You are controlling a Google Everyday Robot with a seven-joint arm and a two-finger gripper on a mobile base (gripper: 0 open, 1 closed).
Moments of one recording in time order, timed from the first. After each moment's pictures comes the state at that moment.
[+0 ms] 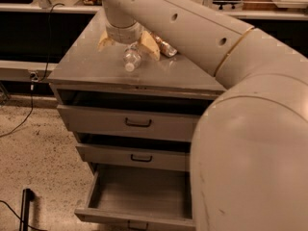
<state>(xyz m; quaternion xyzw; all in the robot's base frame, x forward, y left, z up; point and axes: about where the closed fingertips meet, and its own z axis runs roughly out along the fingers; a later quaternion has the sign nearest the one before) 0.703 0.065 0.895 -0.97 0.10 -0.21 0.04</state>
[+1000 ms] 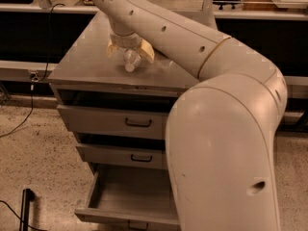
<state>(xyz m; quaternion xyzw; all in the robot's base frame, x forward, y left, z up) 0.759 0.067 0.855 -0.97 0.09 -0.23 0.03</state>
